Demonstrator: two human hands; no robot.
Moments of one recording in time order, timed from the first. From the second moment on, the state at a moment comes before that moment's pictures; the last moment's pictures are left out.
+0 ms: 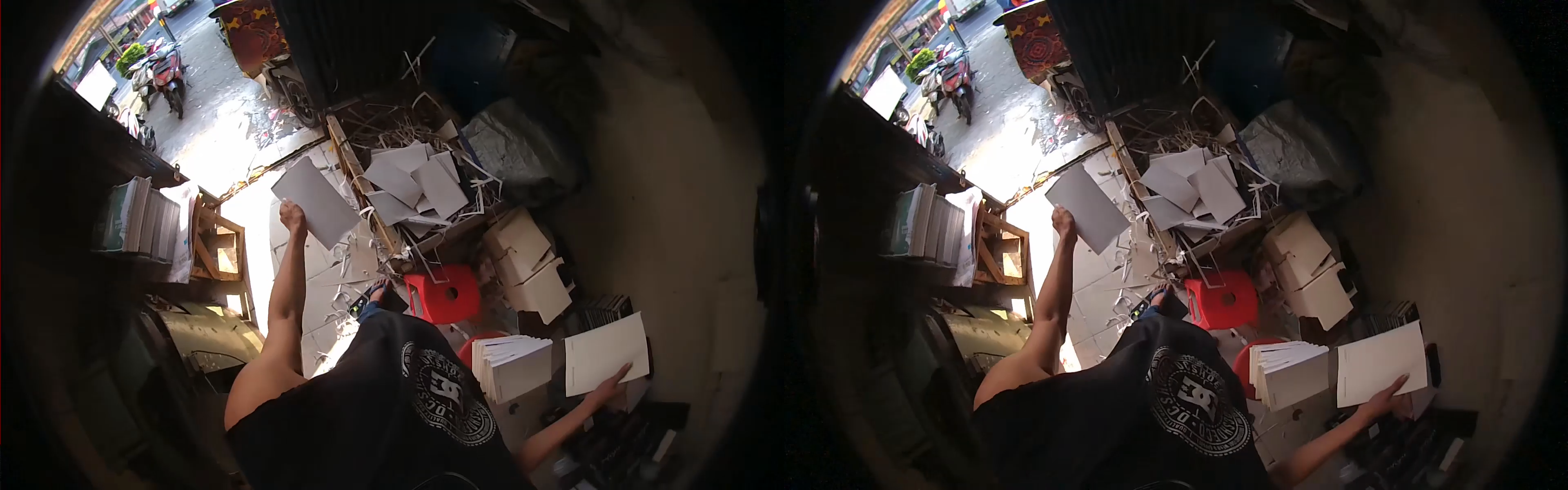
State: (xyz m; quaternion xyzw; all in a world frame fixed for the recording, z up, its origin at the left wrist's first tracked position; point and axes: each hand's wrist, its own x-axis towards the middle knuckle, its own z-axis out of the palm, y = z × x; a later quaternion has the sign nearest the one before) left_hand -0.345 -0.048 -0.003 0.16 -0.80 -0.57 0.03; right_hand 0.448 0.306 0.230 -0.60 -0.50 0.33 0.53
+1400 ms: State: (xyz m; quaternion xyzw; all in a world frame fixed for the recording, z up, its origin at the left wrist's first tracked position) left_hand 0.152 0.140 0.133 -0.77 -0.52 -0.16 -0.33; right_hand 0.420 0.213 0.132 -0.64 -0.36 0.52 0.44
